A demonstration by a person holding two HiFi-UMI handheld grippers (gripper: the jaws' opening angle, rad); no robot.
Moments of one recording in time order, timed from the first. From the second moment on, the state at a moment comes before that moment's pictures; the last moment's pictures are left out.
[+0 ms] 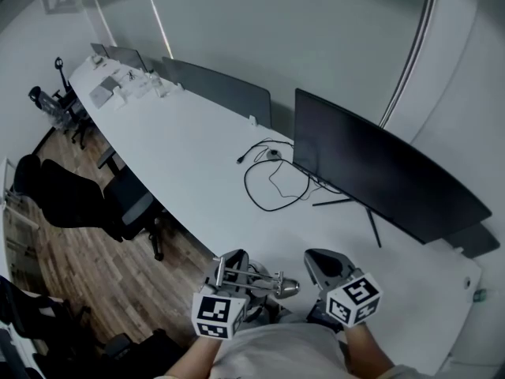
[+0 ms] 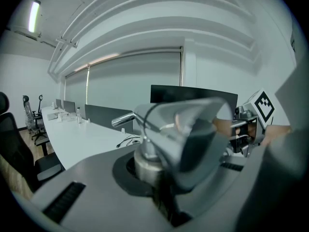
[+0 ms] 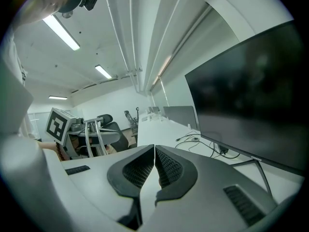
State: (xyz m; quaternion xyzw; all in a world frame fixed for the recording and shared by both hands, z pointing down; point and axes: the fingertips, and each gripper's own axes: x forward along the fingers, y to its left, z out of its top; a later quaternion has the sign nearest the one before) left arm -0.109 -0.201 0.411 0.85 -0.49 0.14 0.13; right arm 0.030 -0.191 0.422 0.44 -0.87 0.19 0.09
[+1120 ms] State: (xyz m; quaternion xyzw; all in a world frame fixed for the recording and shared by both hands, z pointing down) left arm -0.097 -0.292 0.434 0.87 -0.45 0.14 0.11; right arm 0.045 -0.245 0.443 0.48 -0.84 0.21 0.09
